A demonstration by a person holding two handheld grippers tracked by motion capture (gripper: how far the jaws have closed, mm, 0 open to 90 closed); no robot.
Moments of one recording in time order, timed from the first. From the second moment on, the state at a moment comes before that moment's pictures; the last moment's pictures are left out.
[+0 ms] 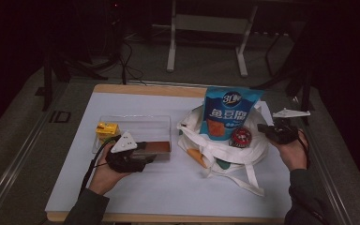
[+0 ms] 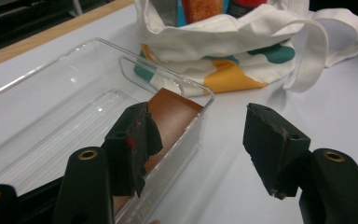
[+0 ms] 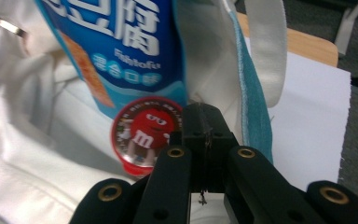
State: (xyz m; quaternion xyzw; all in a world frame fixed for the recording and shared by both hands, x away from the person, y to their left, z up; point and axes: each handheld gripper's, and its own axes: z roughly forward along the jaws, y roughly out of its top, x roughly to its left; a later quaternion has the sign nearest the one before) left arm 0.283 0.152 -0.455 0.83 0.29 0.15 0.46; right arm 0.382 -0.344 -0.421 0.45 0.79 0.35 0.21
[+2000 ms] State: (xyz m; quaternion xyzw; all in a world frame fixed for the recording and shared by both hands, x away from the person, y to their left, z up) left arm 0.278 0.137 -0.526 0.84 0.27 0.13 0.45; right arm 0.428 -0.322 -0.373 0.43 0.78 0.42 0.16
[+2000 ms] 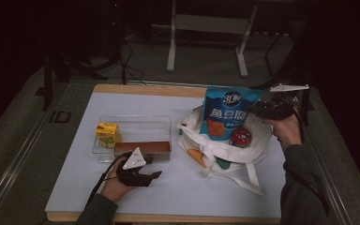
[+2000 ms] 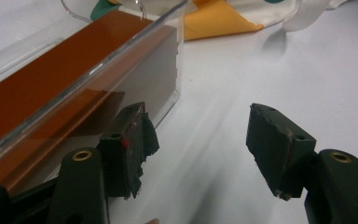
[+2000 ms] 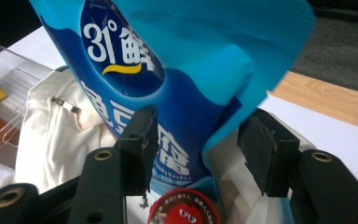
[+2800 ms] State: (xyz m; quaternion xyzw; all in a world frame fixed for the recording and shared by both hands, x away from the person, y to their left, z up) left arm 0.279 0.132 -0.539 0.84 0.27 0.11 0.45; right arm 0.448 -0.310 -0.381 0.42 0.77 0.46 0.13
